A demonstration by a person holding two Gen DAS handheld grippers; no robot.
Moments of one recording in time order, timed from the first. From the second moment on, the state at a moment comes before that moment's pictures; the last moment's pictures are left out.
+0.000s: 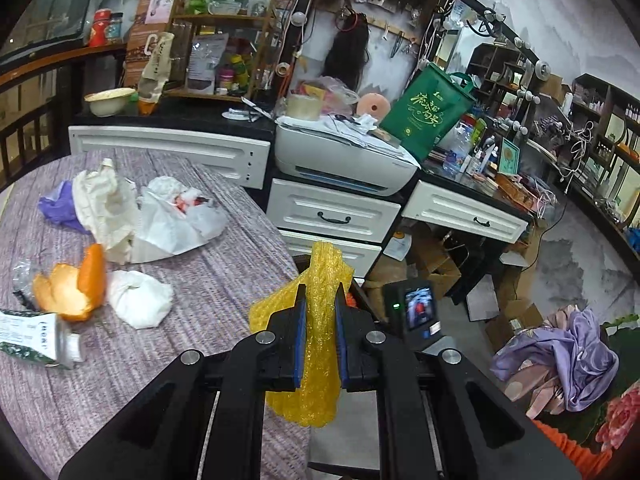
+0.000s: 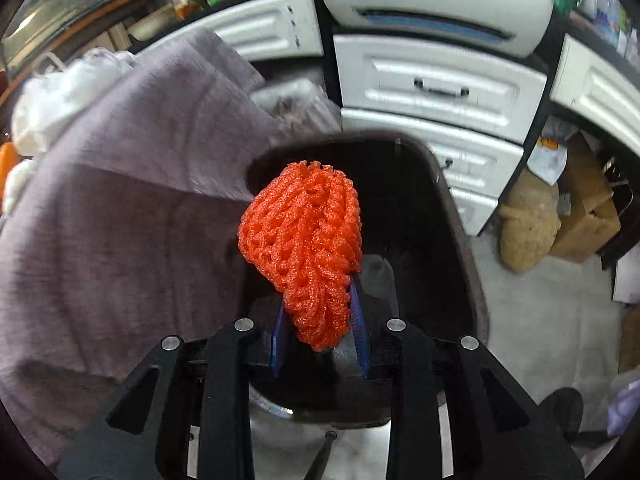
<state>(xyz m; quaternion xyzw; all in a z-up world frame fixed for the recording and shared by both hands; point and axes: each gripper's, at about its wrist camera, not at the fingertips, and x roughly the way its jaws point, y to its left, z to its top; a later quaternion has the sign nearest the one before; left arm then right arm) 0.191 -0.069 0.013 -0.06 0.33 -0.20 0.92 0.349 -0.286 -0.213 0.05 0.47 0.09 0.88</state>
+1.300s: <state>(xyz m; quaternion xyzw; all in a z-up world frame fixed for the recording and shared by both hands) 0.305 -0.224 -0.149 0.01 0.52 -0.20 0.83 0.228 -0.426 -0.171 0.10 0.35 -0.03 0.93</state>
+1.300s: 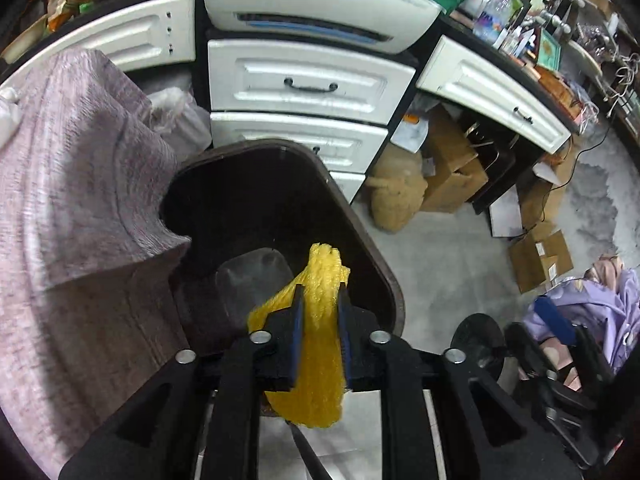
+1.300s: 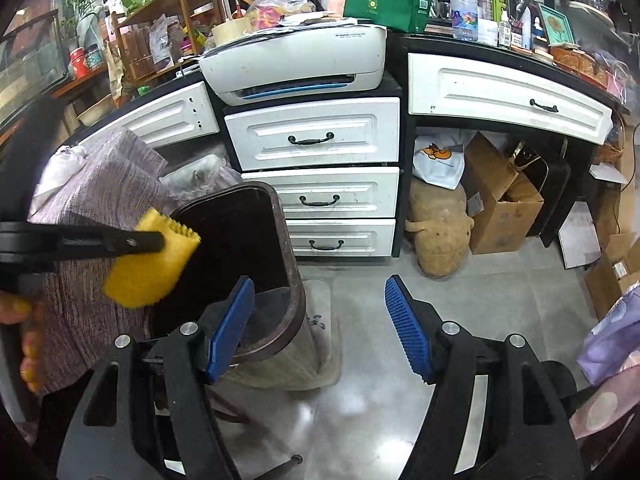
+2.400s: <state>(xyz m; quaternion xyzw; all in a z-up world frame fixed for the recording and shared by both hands) 0.215 -0.189 -0.045 0.04 0.39 -0.25 0.88 0.219 -0.406 -0.126 0.10 0.33 0.02 0.94</state>
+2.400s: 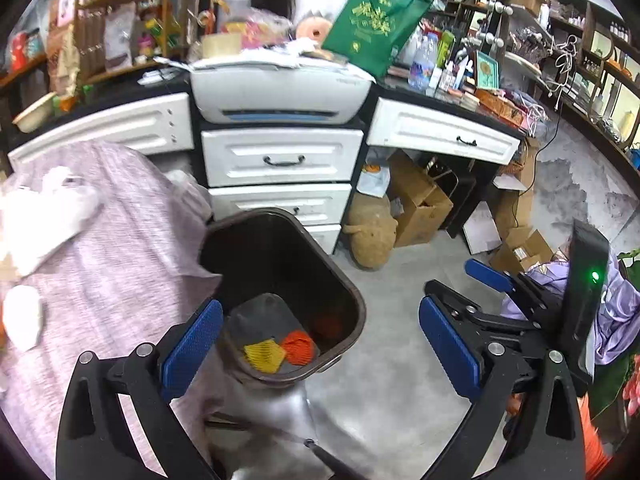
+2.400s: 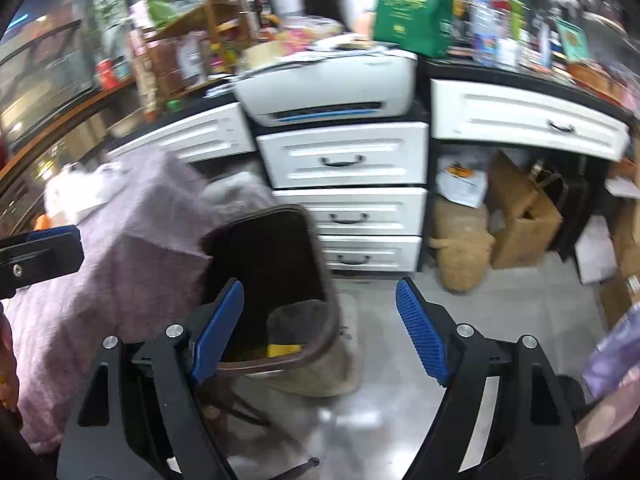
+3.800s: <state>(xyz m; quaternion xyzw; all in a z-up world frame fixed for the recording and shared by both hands) 0.099 0.175 -0.037 -0.05 0.39 0.01 0.92 0.270 0.120 -0.052 -0.39 0.31 0.52 0.69</state>
